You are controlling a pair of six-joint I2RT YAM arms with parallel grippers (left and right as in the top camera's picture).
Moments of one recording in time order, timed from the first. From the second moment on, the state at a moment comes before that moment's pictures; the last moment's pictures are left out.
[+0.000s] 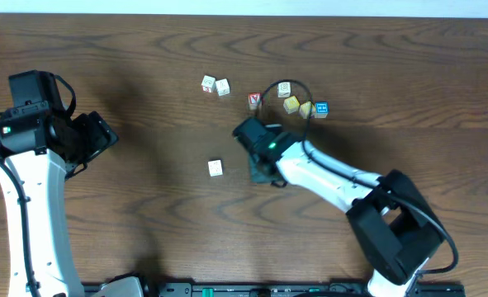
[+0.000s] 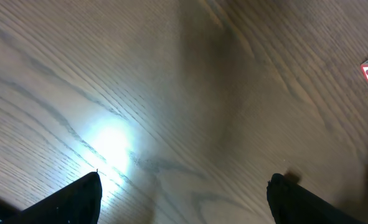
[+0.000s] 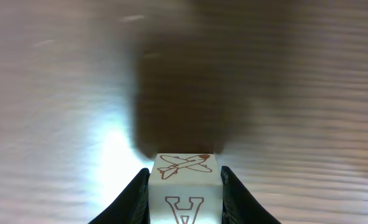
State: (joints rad) left arm 0.28 1.37 1.35 -1.22 0.02 -0.41; right arm 0.71 1.89 1.20 -0.72 0.15 0.65
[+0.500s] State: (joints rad) left arm 0.28 1.37 1.35 -1.22 0.02 -0.41; right arm 0.55 1.87 1.20 -0.78 0.15 0.65
